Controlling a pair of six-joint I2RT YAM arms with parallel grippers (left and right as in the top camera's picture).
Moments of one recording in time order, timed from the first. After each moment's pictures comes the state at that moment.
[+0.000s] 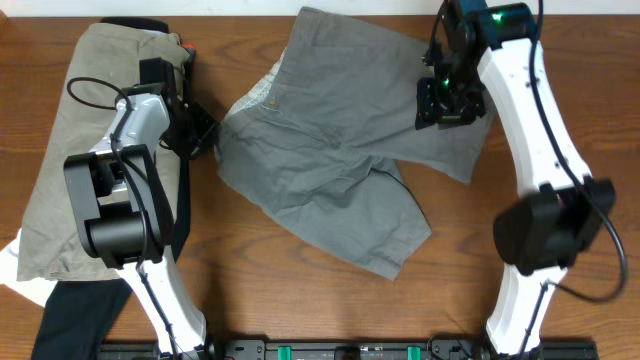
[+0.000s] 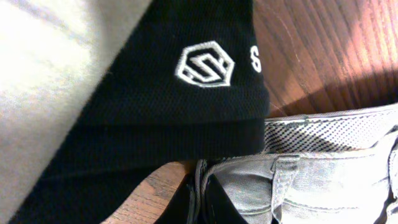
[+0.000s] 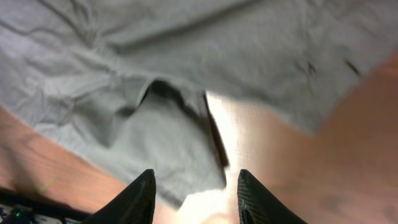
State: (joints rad) left arm 0.16 2.14 1.51 -0.75 0.30 -0.65; right arm 0.21 2.07 2.14 -1.59 -0.17 0.17
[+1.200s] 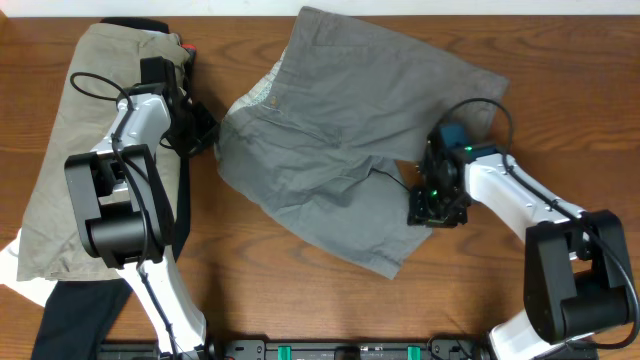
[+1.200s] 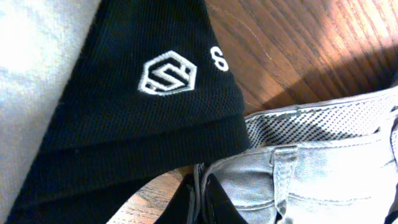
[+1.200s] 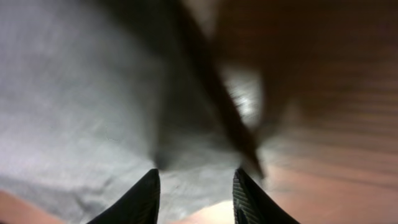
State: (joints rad) left arm 0.15 2.14 1.51 -0.73 0.30 -0.52; right arm 0.23 1.75 0.99 -0.85 -0.26 0.29
